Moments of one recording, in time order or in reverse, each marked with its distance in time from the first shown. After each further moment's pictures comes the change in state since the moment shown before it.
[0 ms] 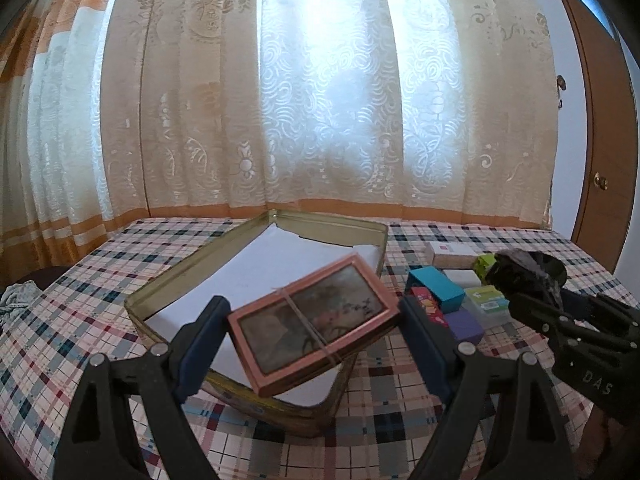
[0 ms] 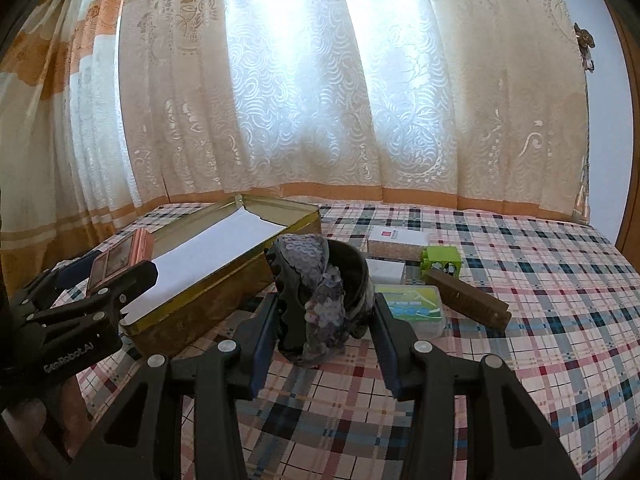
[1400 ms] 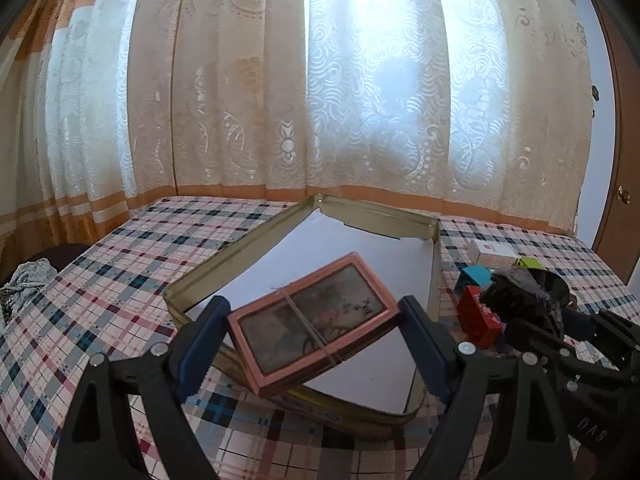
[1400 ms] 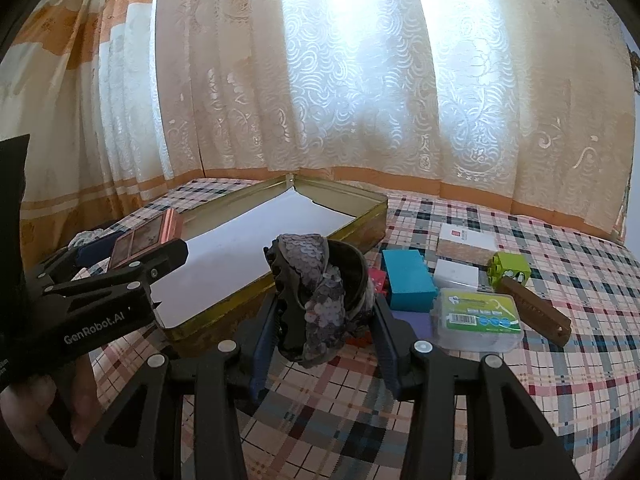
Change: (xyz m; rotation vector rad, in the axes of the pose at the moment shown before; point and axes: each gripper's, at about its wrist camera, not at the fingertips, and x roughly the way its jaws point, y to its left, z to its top) left arm 0.016 0.046 0.002 -0.064 0.059 0.064; right arm 0.028 0.052 0.003 -0.086 0.061 0.092
